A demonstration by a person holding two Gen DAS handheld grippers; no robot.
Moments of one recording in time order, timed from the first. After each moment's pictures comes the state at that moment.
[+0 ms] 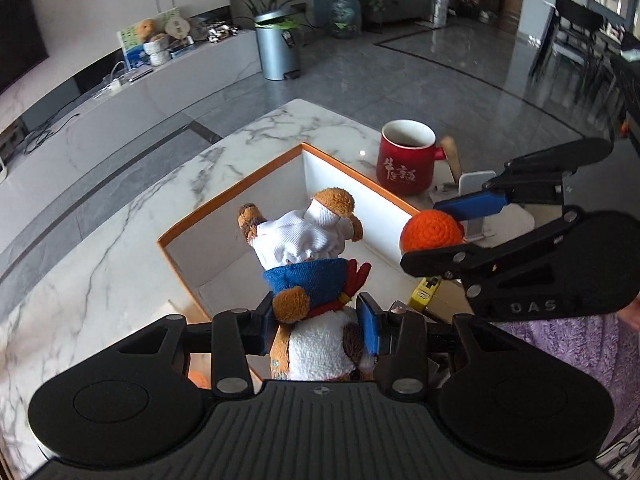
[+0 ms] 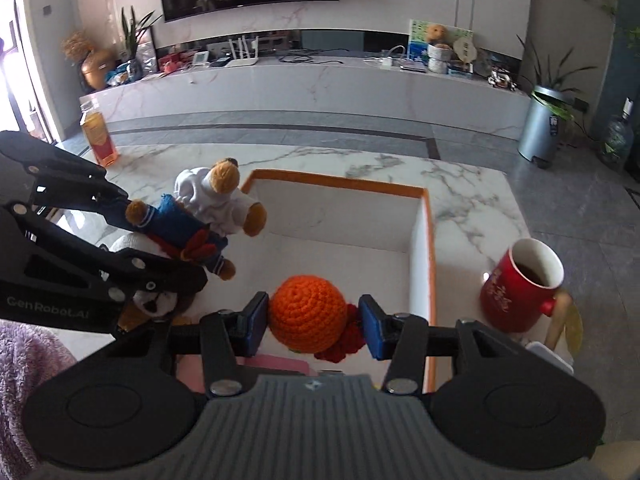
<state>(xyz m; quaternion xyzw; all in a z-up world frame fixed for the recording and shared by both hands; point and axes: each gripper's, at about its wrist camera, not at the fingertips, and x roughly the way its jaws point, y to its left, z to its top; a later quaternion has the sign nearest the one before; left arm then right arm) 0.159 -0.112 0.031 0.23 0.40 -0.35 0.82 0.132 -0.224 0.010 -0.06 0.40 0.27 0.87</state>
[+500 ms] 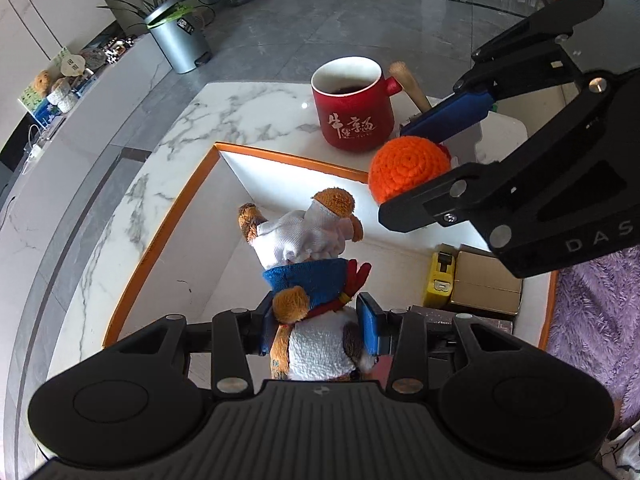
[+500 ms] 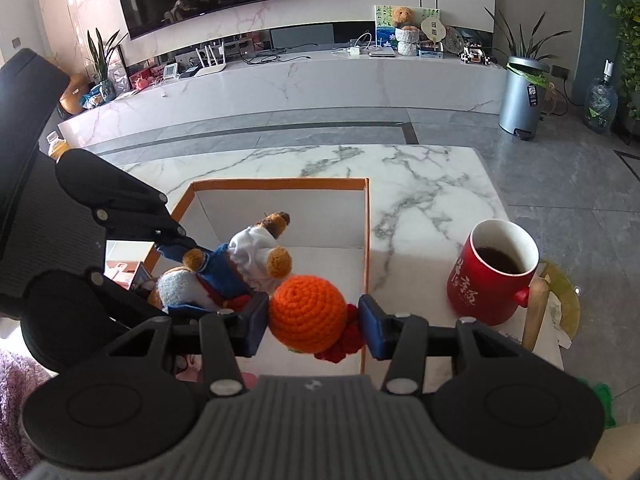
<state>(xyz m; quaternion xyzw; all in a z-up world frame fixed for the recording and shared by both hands) 0.200 -0.187 -0.033 0.38 0.39 -0.43 0.72 0.177 -0.254 -0.008 -0.02 0.41 0.25 0.88</state>
